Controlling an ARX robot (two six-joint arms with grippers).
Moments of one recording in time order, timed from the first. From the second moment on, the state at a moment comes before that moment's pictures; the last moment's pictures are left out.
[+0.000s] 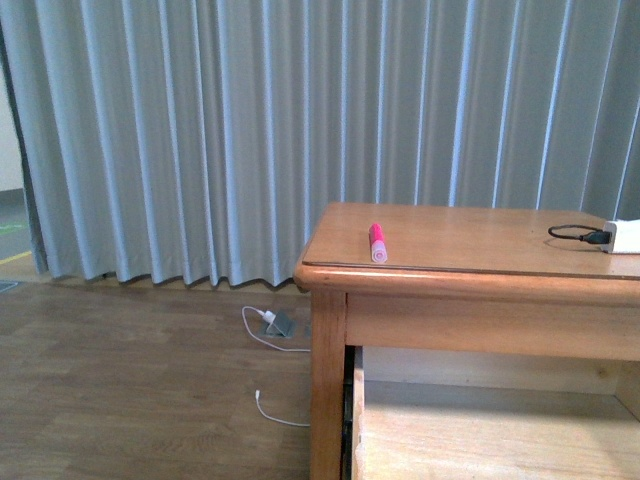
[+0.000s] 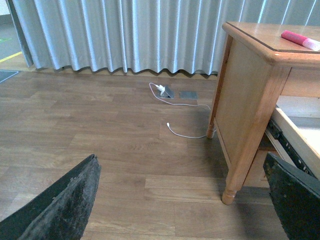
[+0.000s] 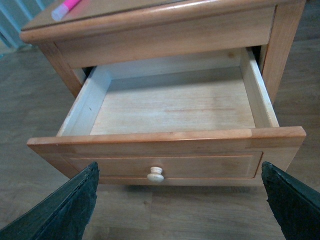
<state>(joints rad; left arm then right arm) 0.00 0.00 0.02 0.00 0.00 0.00 -0.22 0.29 0.28 -0.29 -0.31 0.11</state>
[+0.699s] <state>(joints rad) 0.00 0.00 0.02 0.00 0.00 0.00 -0.25 0.27 0.28 -0.29 -0.31 0.11</state>
